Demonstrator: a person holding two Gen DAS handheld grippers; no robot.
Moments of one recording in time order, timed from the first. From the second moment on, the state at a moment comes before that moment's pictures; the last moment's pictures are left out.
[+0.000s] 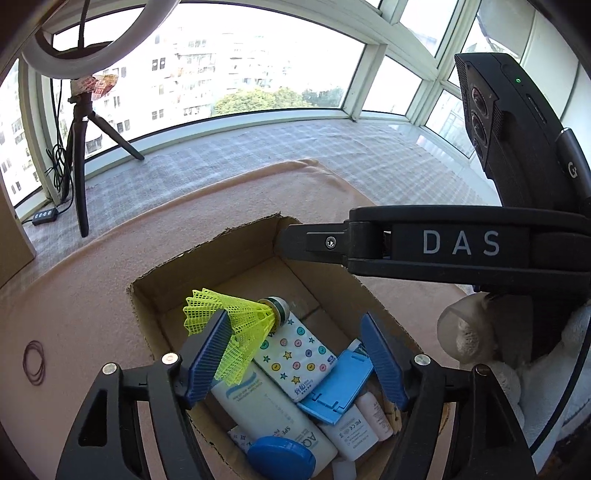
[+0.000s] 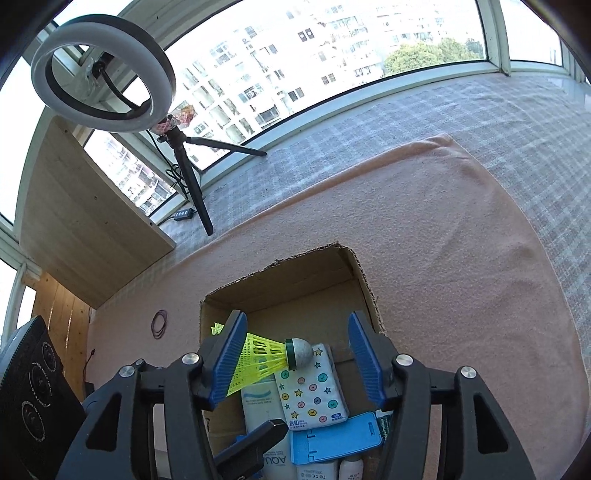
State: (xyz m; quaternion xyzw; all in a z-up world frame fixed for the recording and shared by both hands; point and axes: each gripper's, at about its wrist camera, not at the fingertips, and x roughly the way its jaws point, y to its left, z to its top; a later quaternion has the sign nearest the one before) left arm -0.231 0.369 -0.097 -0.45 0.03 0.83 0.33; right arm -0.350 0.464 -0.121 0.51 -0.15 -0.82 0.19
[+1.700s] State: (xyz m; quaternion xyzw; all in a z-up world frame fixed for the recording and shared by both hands) left arm -0.257 0.092 -0.114 -0.48 -0.04 0.87 0.10; right arm -0.248 0.396 -0.091 0.49 -0.09 -0.84 0.24
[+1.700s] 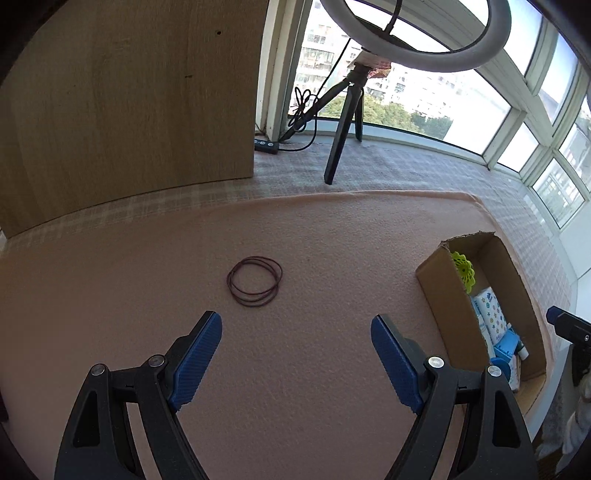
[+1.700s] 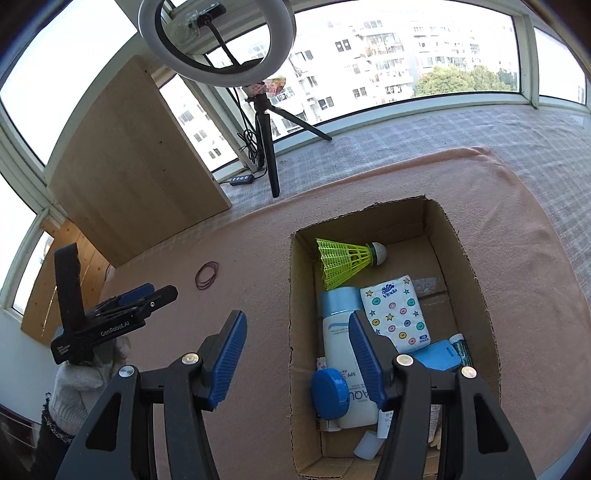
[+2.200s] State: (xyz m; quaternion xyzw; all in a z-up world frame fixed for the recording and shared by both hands) left arm -0.304 0.076 -0.158 -0.52 -0.06 0.85 0.07; right arm -0.188 0.388 -0.100 0.49 -0.04 -0.84 0.22
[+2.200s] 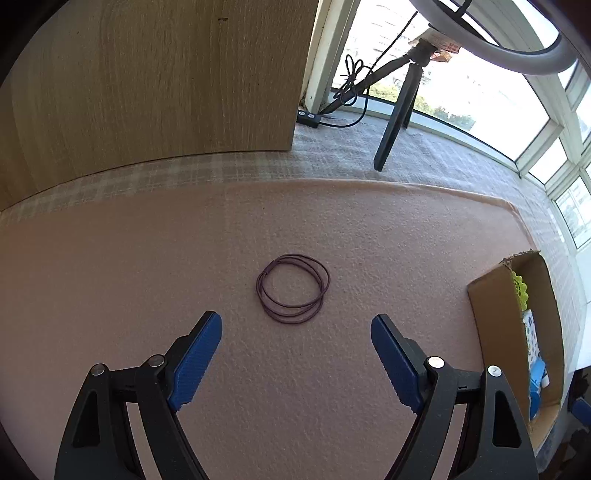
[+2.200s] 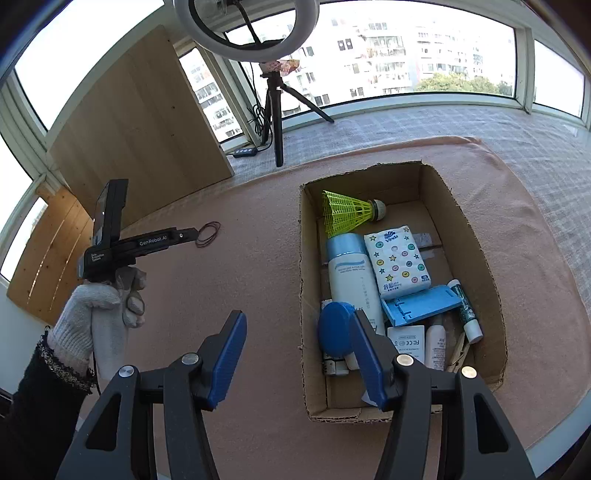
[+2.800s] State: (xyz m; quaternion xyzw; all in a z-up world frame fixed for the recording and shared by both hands) left arm -0.351 0.100 -0.198 -0.56 -0.03 0.83 0.03; right arm -0.180 0.436 -0.105 0.49 -0.08 -0.85 0.16
